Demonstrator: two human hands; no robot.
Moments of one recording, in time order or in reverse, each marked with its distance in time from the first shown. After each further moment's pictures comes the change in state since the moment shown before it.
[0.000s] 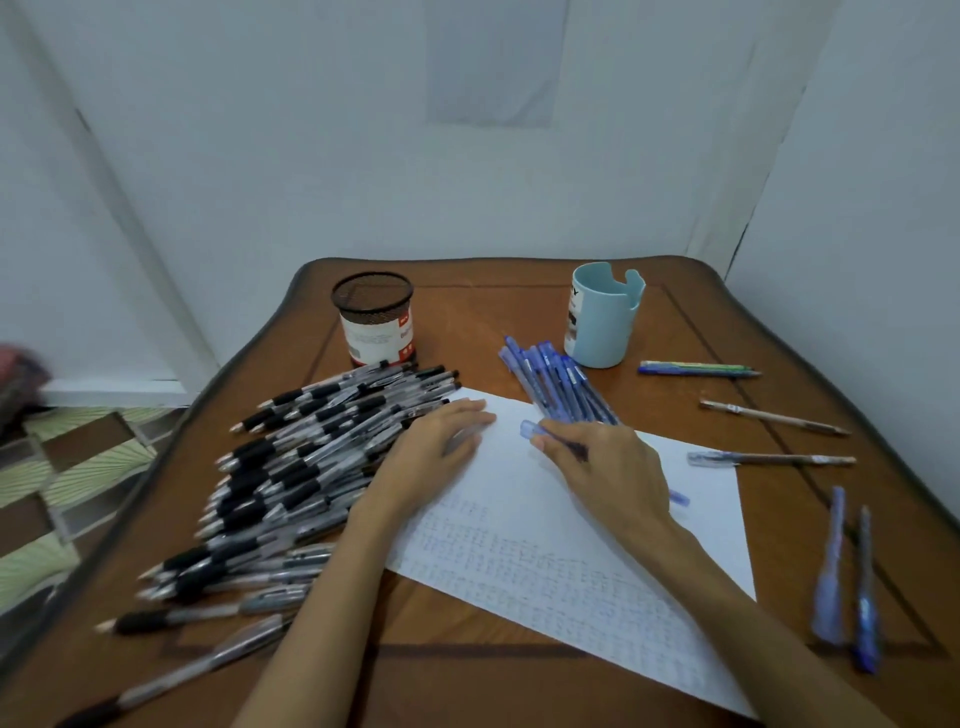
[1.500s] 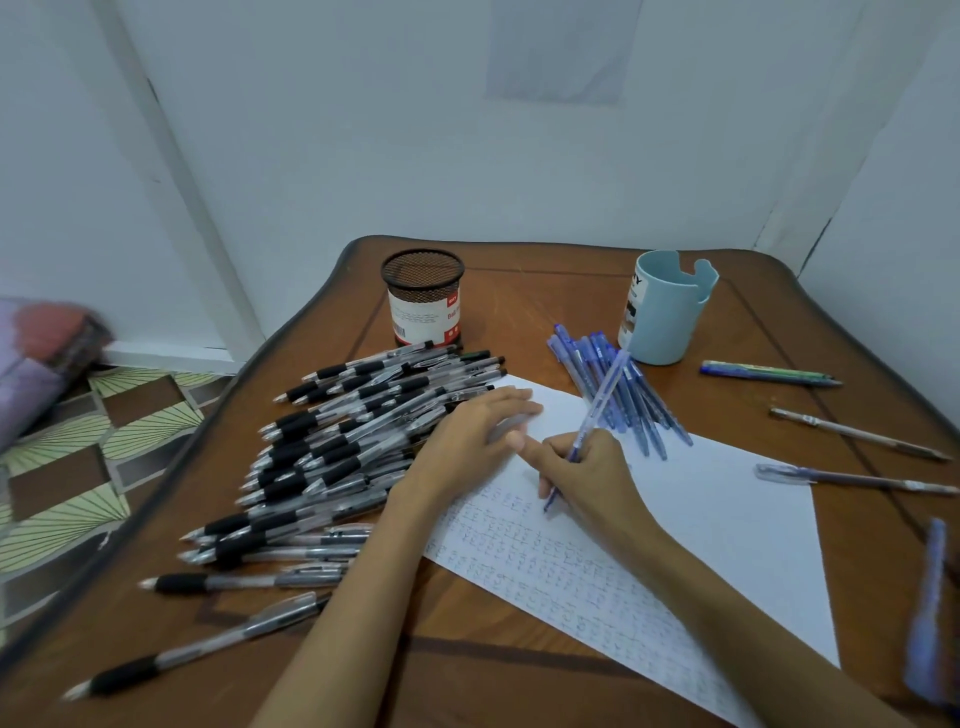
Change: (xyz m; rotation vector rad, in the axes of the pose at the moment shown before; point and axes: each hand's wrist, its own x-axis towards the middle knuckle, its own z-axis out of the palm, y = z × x) left_hand -0.001 0.001 -0.001 -0.057 -0.004 -0.024; right_hand -0.001 -0.025 0.044 0.848 -0.235 0.018
